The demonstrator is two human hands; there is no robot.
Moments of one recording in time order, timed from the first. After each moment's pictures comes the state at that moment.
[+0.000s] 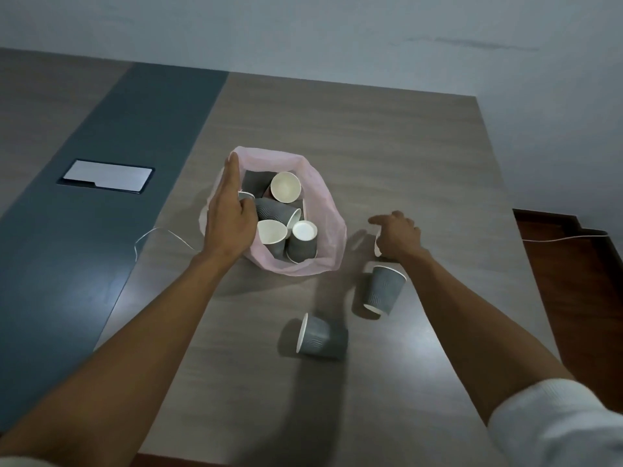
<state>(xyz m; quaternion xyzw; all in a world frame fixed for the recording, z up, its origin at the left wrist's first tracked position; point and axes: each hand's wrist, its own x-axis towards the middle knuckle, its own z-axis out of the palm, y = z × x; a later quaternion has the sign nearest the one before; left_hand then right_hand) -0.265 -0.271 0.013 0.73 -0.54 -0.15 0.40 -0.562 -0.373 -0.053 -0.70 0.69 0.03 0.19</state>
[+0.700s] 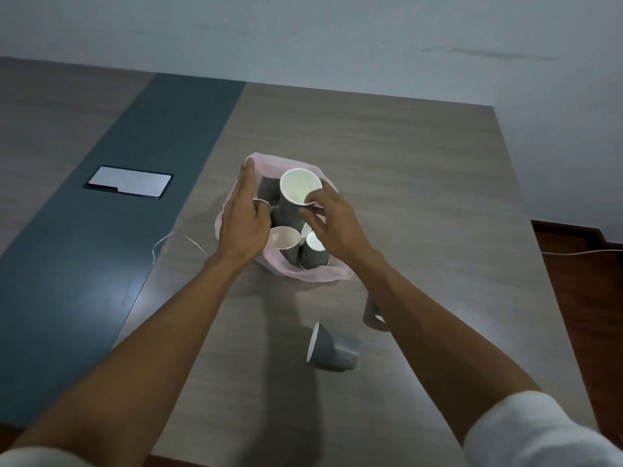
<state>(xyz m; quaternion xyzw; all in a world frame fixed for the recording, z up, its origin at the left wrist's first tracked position) -0.262 -0.277 0.021 0.73 -0.54 -0.14 0.39 -0.439 -0.347 -0.017 -0.80 0.40 -0.34 0.29</state>
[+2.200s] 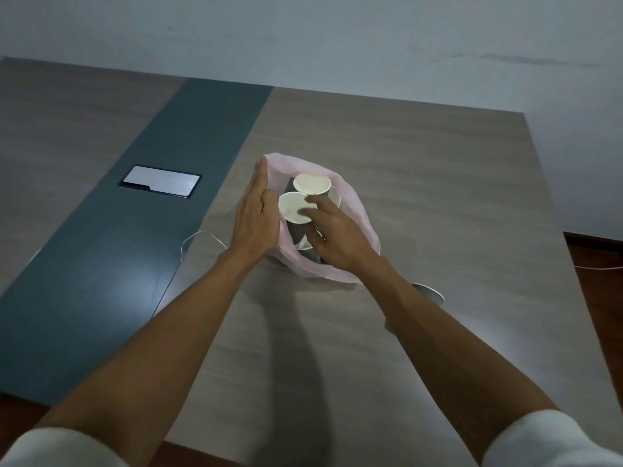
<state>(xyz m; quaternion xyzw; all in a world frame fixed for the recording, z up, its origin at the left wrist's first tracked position) -0.237 -0.271 0.030 0.73 -0.52 -0.18 0.41 -0.404 -0.329 -0.014 -0.88 0.33 -0.27 0.22</state>
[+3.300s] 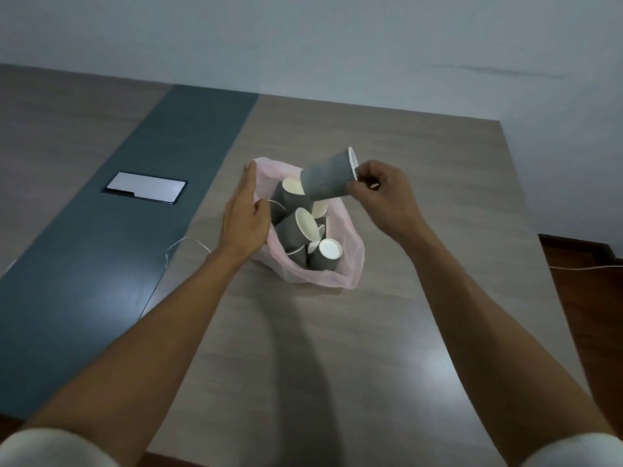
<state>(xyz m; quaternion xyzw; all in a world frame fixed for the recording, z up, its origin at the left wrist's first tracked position) -0.241 -0.276 0.036 0.74 -0.52 -0.17 0.39 -0.476 -0.352 0.086 -0.70 0.47 -0.38 0.37</state>
